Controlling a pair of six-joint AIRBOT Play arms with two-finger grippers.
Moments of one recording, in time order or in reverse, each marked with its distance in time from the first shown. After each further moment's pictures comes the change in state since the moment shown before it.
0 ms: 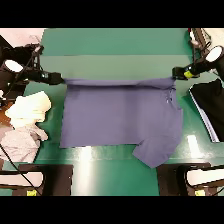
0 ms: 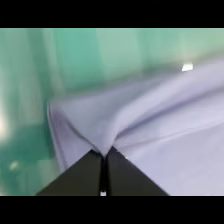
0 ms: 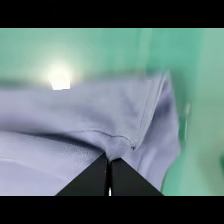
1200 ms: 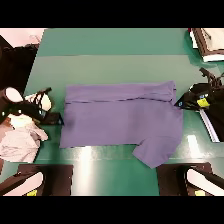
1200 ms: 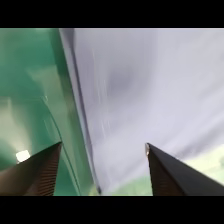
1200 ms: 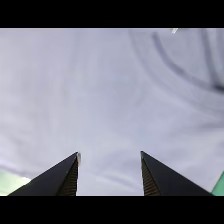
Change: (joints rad) left arm 0.001 0.376 -0.501 0.242 -0.370 -0.202; right arm -0.189 0.451 -0.496 0.291 0.279 -0.089
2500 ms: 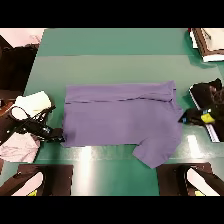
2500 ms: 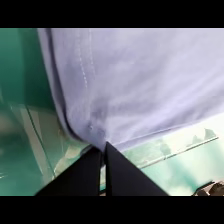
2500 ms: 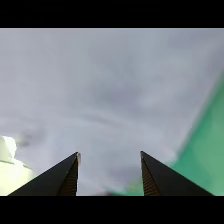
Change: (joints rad) left arm 0.000 0.105 -0.237 -0.078 0.005 -0.023; right arm -0.024 0.164 -0.184 -0.160 0.125 0.042
